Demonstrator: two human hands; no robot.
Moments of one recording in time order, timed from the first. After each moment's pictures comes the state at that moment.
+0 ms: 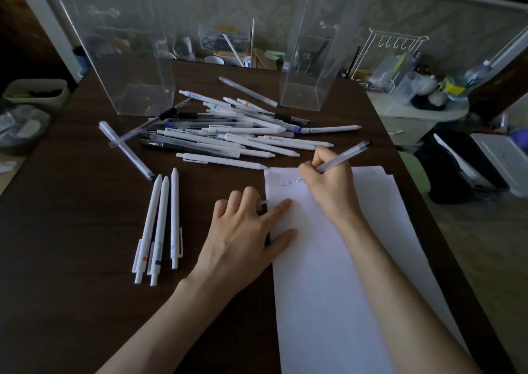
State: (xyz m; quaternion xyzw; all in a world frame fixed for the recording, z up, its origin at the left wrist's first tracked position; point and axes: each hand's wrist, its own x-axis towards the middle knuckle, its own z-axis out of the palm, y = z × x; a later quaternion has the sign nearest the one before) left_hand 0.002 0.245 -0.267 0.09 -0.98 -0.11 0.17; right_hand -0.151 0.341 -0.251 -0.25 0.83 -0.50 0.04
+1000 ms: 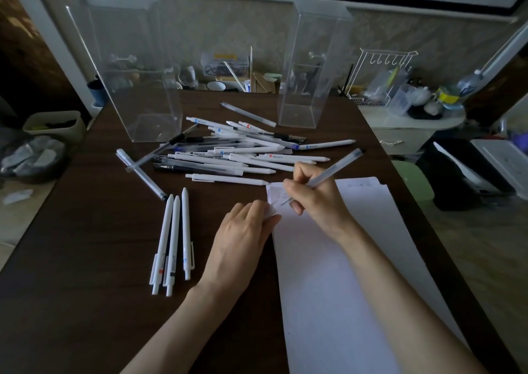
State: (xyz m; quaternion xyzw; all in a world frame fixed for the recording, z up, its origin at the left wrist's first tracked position) left_hand 0.001 0.242 -0.253 0.11 -0.92 -0.27 0.26; right_hand -0.129 0.337 -0.229 -0.35 0.68 -0.61 0.21
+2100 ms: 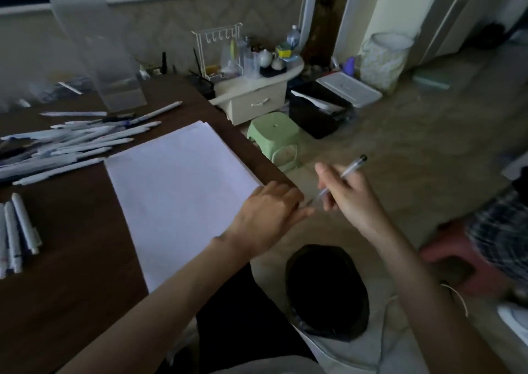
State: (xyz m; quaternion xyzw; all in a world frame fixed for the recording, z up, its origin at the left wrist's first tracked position) left_hand 0.013 0.486 -0.229 -0.29 -0.93 -0.20 0.11; right_hand 0.003 0.657 -0.205 -0.06 0.82 -0.57 -0.03
